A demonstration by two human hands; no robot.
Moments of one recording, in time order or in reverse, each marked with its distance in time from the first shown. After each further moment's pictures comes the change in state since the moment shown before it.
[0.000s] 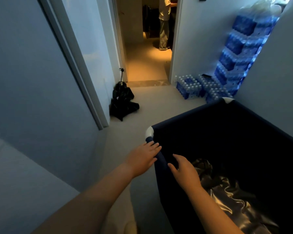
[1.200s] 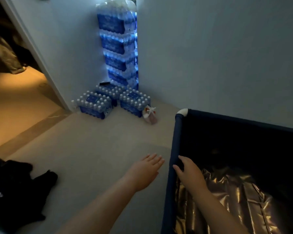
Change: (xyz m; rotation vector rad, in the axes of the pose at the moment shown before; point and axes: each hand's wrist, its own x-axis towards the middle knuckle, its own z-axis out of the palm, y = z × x) left_hand 0.471 -0.188 0.032 0.027 -0.188 0.965; right_hand 0.360 0.031 -0.023 0.041 0.491 0.784
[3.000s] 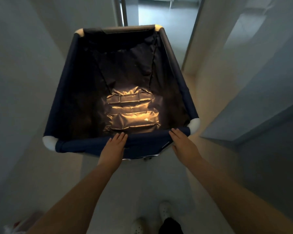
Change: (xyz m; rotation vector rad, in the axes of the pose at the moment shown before) left_hand 0.253 -0.103 0.033 0.162 -0.245 1.445; right_hand 0.006 -0.163 0.148 0.073 0.777 1.471
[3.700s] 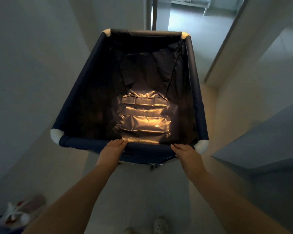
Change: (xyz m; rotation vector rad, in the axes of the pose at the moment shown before) left_hand 0.041 -0.014 -0.001 -0.044 -0.015 -0.134; right_hand 0.062 0.038 -0.006 0.020 0.039 -0.307
